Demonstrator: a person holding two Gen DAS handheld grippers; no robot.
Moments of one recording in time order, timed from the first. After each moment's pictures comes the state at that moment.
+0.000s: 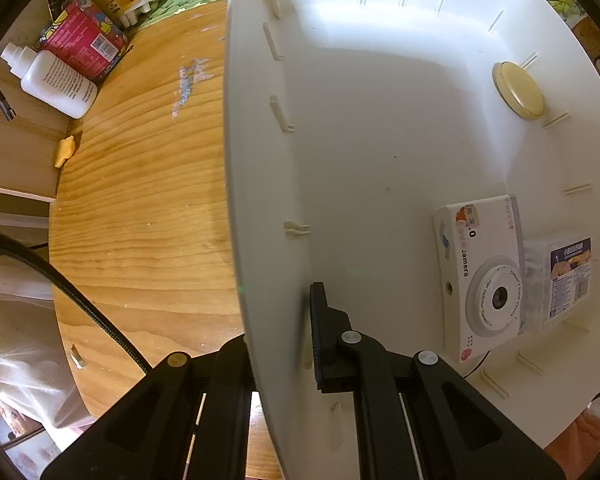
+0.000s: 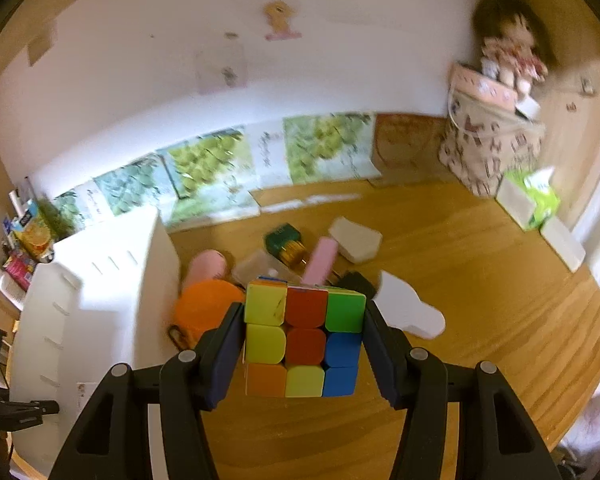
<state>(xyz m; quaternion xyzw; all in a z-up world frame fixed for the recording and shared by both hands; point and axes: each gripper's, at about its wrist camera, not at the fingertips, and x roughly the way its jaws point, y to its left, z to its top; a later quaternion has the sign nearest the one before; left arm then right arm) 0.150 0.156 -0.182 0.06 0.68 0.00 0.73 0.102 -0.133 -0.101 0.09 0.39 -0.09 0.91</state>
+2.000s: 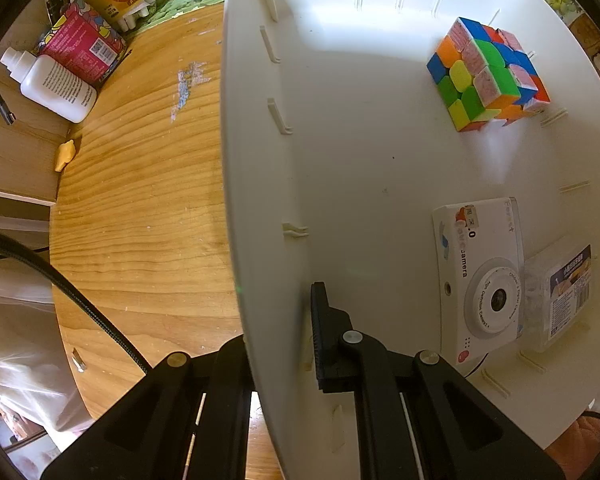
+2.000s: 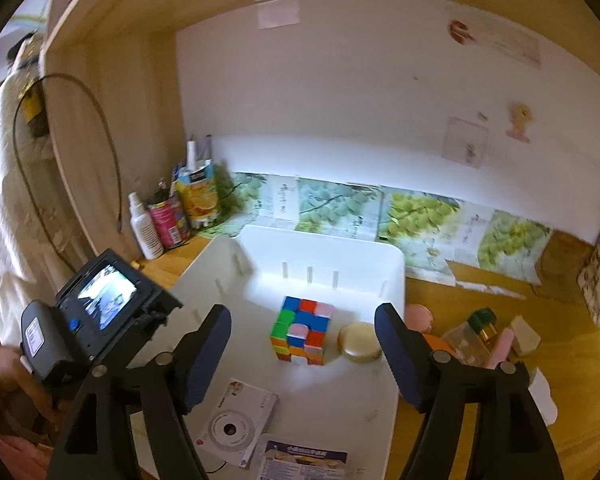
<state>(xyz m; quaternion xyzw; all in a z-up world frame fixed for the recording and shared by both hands) 0.149 0.148 -0.183 0.06 0.67 0.00 0.74 0.093 0.018 -0.063 -0.01 0.31 0.15 0.94</state>
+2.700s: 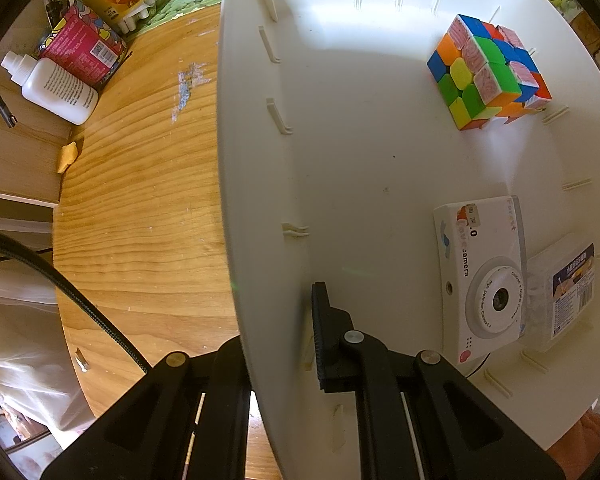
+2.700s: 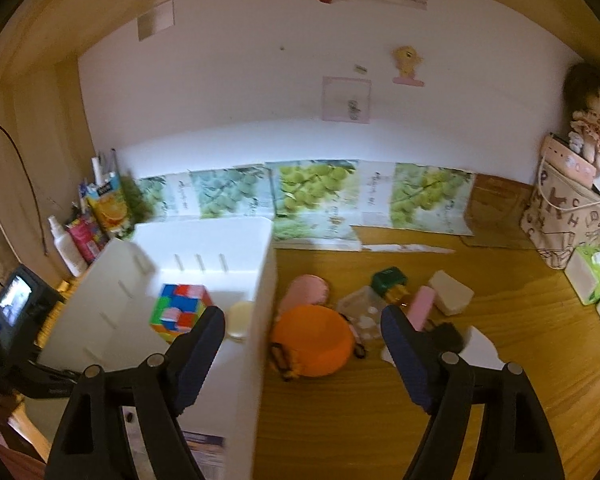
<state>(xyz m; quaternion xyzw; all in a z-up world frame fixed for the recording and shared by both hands) 0.151 0.144 -0.187 0.07 0.67 0.01 0.74 0.101 -0.077 -0.095 0.03 0.33 0.04 0.94</state>
